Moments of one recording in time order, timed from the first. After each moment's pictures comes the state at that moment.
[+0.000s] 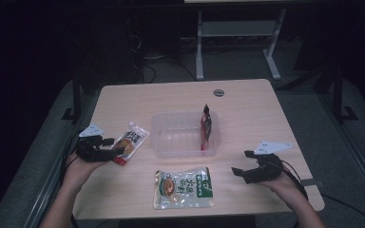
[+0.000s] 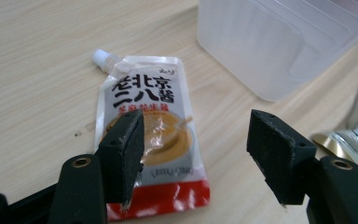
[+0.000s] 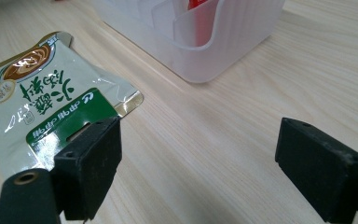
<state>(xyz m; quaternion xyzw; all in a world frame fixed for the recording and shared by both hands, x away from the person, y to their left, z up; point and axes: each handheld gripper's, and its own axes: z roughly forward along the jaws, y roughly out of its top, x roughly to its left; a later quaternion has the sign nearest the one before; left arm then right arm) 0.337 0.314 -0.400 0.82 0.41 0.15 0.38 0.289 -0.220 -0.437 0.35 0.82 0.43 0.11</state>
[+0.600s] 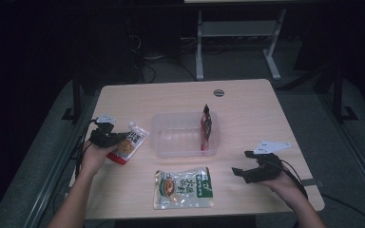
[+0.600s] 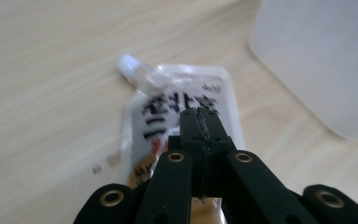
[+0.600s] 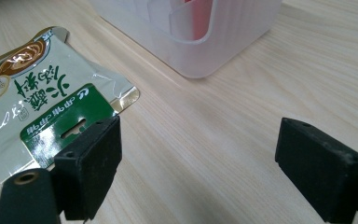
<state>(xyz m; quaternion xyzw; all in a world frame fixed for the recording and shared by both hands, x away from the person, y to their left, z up) 0.395 0.298 -0.423 0.81 0.45 0.16 0.34 0.292 -0.221 -0.440 0.35 0.83 0.43 0.10</state>
